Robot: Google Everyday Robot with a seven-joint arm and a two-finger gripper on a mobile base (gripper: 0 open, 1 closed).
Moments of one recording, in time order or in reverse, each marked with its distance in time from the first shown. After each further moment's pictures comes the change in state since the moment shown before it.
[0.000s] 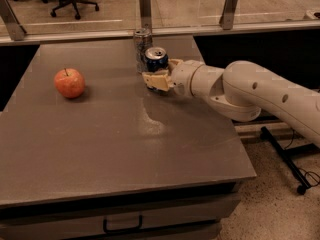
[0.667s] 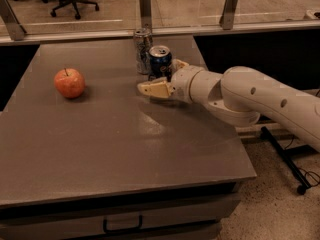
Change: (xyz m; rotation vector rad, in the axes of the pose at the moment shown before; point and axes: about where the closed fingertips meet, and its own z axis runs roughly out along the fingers) arm 0.008 0.007 0.000 0.021 0.021 0.035
